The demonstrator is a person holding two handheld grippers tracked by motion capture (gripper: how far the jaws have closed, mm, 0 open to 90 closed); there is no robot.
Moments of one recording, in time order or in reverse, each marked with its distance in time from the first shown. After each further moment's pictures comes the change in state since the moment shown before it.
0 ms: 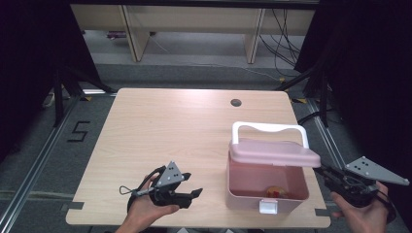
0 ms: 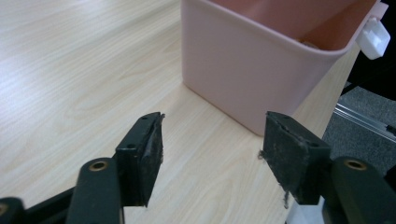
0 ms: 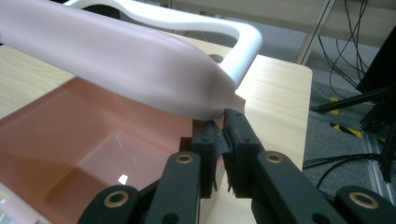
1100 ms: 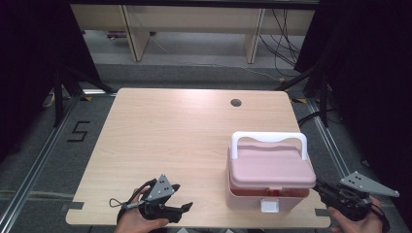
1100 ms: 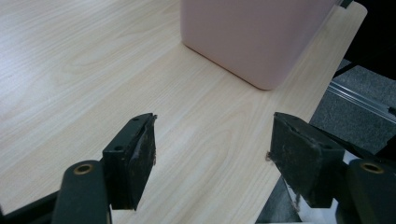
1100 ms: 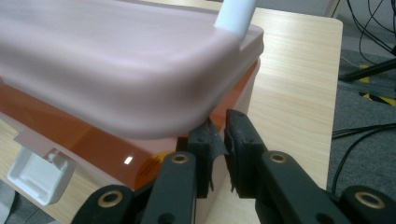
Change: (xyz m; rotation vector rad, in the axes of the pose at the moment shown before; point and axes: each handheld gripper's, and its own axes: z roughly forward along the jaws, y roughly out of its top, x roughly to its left) left arm -0.002 -0.035 -0.011 0.058 0.009 0.005; right arm -0.003 -0.042 0.005 0.073 0.065 0.068
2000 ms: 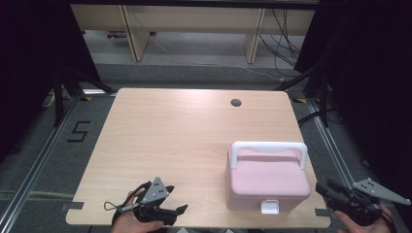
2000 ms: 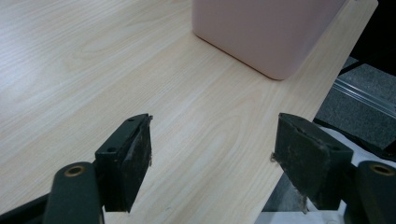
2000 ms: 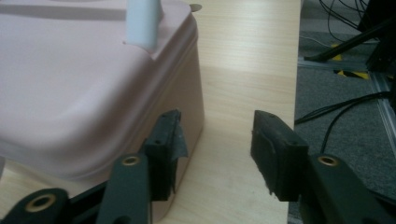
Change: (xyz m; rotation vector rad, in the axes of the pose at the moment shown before) left arm 0.007 -0.015 -0.007 -0.002 0.025 -0.001; right arm -0.026 -0.026 -0.005 -0.012 -0.102 0.099
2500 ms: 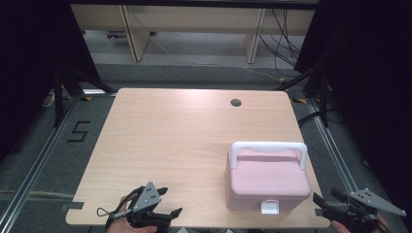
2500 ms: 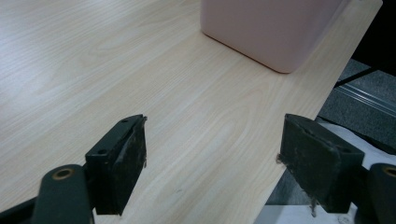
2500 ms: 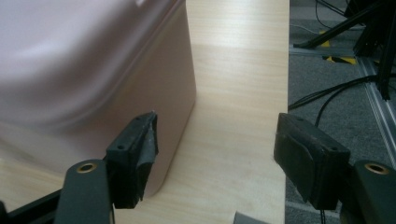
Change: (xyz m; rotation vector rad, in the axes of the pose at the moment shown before) left arm -0.001 -0.018 -0.011 -0.053 0.021 -0.008; right arm 0.005 -0.027 0.000 0.030 -0.040 0.028
